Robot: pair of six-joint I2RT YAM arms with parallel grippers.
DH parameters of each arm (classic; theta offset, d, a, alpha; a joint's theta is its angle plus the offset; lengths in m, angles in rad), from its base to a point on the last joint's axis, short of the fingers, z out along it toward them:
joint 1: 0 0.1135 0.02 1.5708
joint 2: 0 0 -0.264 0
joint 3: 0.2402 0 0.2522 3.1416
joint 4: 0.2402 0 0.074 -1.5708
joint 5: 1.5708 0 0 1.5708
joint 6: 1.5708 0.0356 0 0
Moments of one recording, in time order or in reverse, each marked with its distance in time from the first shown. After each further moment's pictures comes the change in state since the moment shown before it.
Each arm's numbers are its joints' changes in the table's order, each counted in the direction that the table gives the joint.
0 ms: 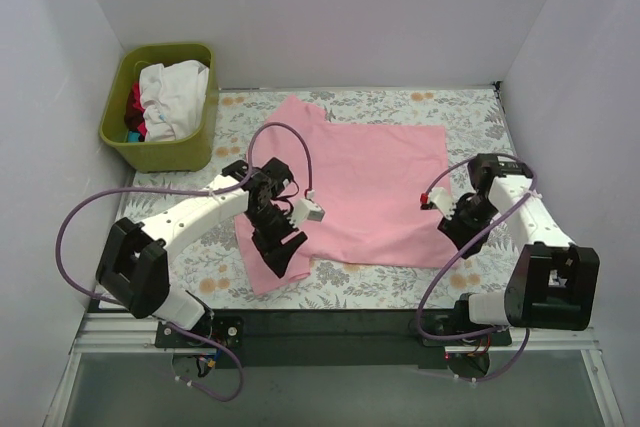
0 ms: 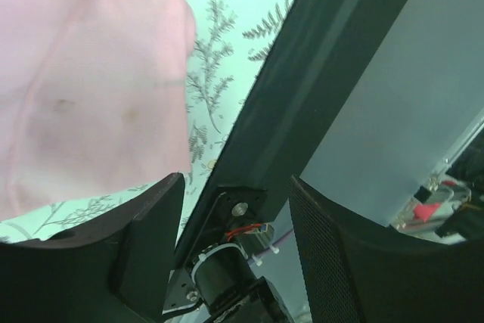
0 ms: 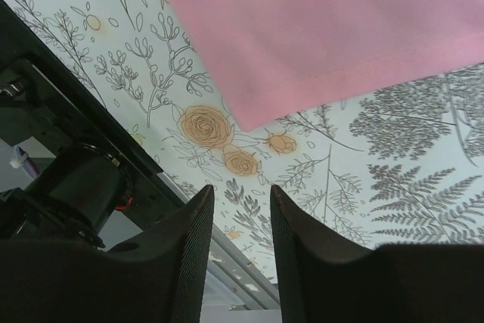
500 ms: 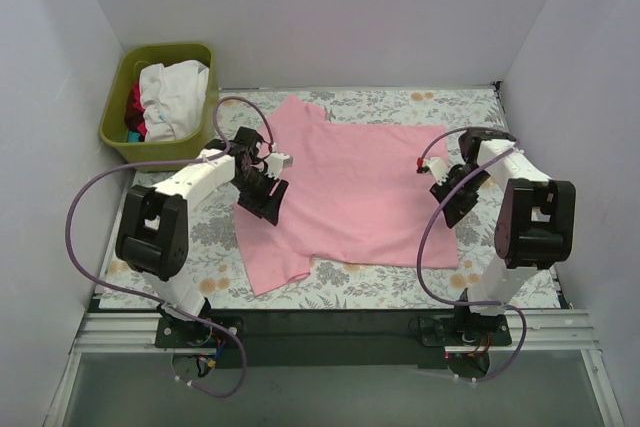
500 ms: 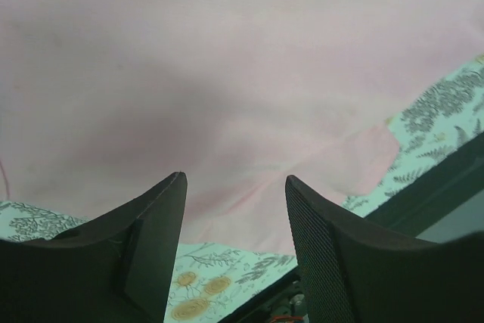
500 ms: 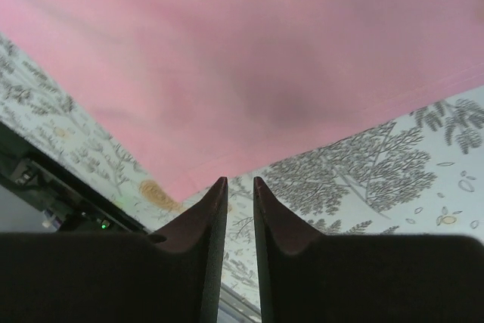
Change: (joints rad) left arm 0.319 -0.178 0.090 -0.312 -0.129 -0.165; right arm -0.004 -0.368 0.279 -0.080 -0.085 0.215
